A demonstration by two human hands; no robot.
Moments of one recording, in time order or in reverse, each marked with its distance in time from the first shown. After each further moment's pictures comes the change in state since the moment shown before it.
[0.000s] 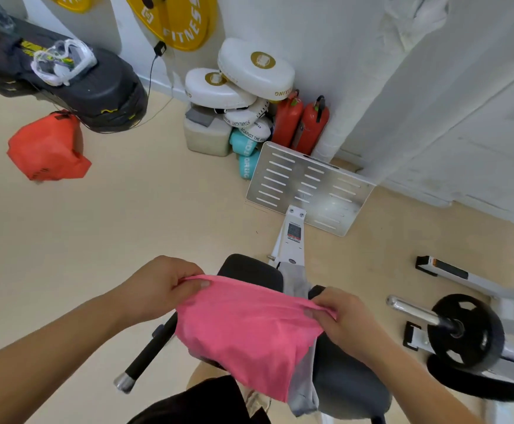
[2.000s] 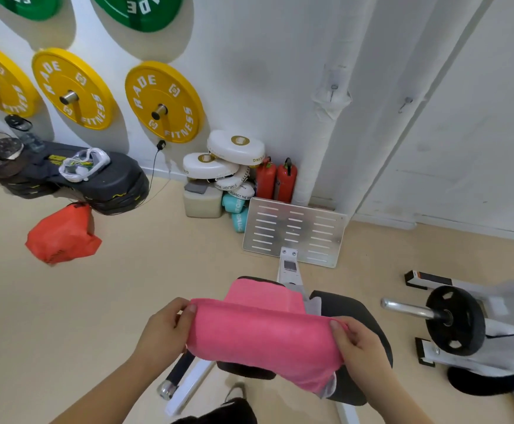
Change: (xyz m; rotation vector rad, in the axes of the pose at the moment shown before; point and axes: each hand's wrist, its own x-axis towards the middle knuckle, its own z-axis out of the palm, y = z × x) left_hand -0.154 -0.010 0.060 -0.236 0.415 -0.149; right_hand -0.175 -0.040 0.088 0.638 0.517 0.218
